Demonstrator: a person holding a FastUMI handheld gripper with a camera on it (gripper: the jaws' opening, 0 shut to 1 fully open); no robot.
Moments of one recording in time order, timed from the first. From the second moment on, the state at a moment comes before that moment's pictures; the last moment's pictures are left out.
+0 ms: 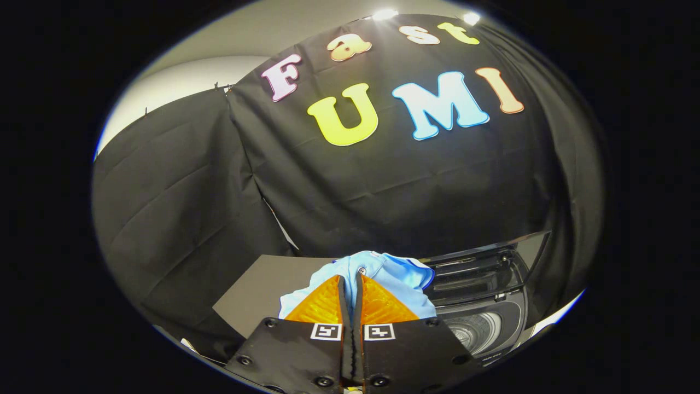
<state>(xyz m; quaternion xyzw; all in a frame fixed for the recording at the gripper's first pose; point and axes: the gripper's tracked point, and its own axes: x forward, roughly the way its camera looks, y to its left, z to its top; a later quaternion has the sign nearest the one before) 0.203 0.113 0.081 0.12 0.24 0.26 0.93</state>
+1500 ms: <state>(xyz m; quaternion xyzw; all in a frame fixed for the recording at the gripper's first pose) 0.222 0.006 -0.043 0.10 0.32 0.20 0.92</state>
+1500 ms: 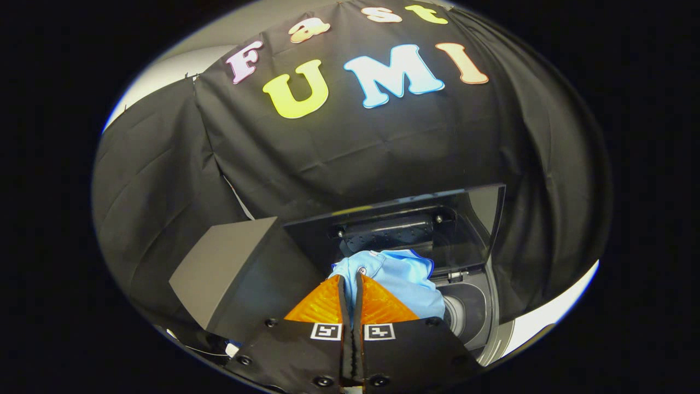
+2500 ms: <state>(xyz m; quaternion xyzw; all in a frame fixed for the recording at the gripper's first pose) 0.211 -0.025 -0.157 0.03 0.39 0.15 0.91</state>
